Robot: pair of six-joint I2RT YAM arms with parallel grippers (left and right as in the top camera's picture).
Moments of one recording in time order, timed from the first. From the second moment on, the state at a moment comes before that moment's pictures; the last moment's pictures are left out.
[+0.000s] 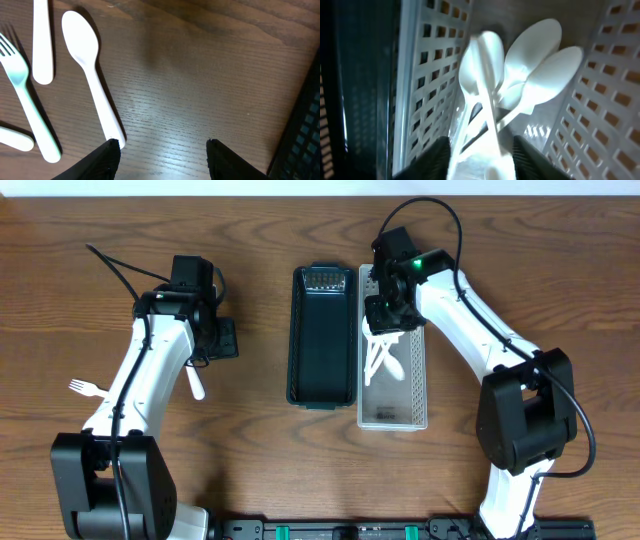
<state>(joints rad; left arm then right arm) -0.06 1.65 1.23 -0.94 -0.04 -0.20 0.39 2.03 1.64 -0.99 -0.09 0.25</state>
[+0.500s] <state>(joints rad) 0.12 1.56 1.26 -0.98 -0.09 -0.25 0.19 1.82 2.02 -1.12 -0.08 0.14</state>
